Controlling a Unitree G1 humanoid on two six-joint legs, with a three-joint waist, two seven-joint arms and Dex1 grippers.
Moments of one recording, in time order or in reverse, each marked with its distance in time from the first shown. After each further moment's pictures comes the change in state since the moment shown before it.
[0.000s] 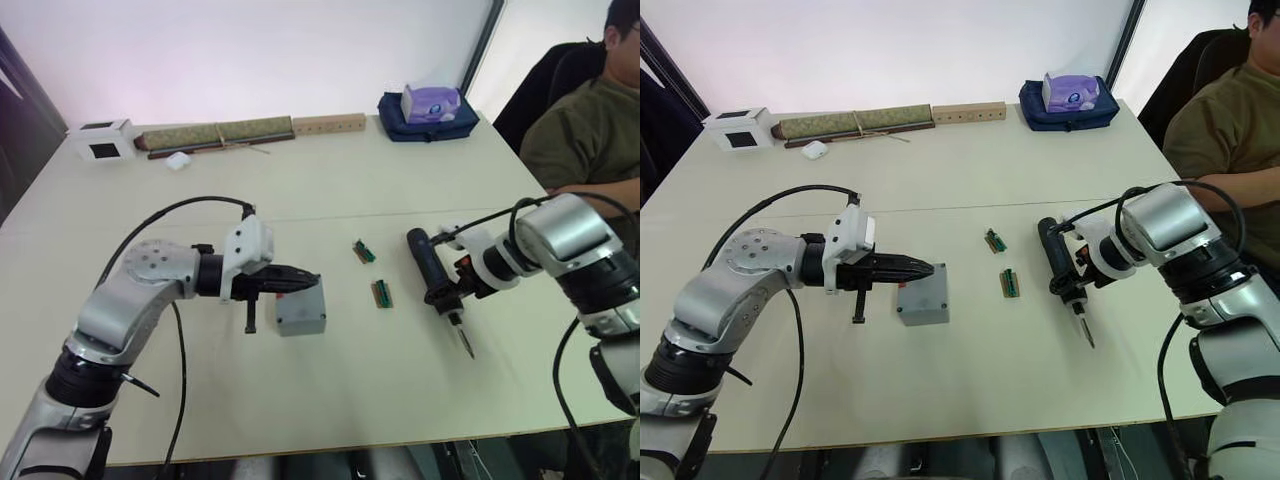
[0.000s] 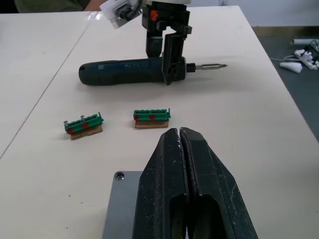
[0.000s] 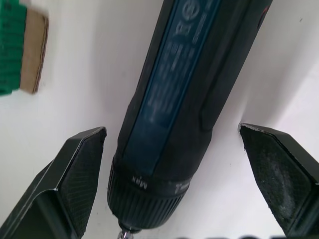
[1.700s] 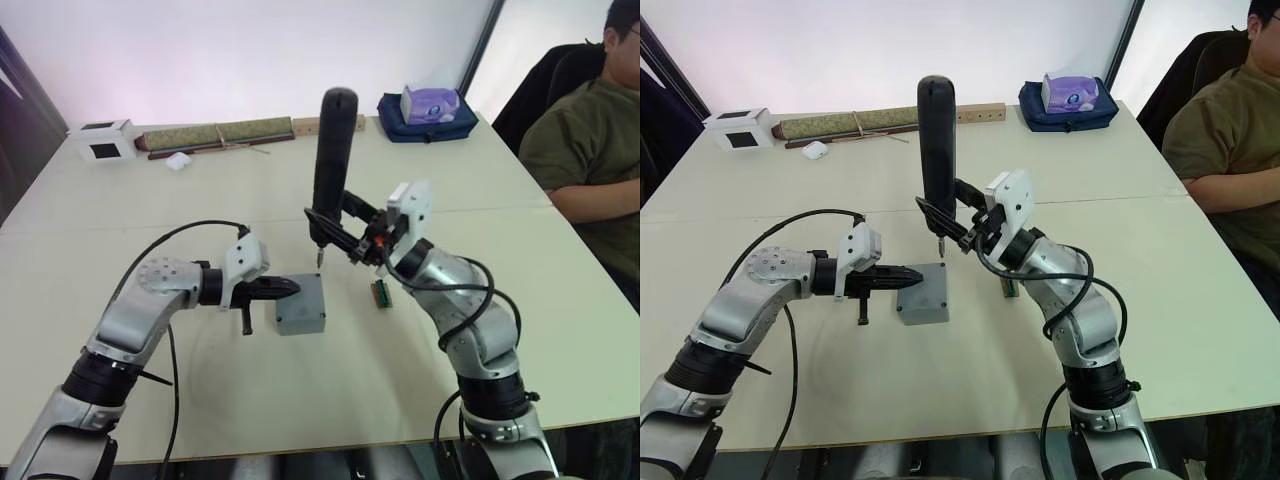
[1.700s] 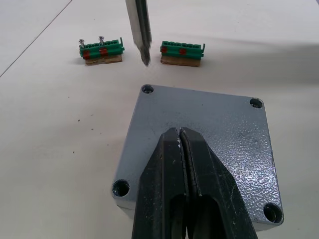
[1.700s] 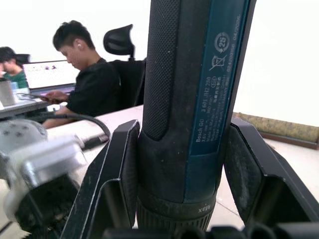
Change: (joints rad) left arm 0.034 -0.028 -0.057 0.234 0.147 -0.103 -0.003; right arm 0.581 0.706 -0.395 -0.510 -0.076 -1.249 -0.181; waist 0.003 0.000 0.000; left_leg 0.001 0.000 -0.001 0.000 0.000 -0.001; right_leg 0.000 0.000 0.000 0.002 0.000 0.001
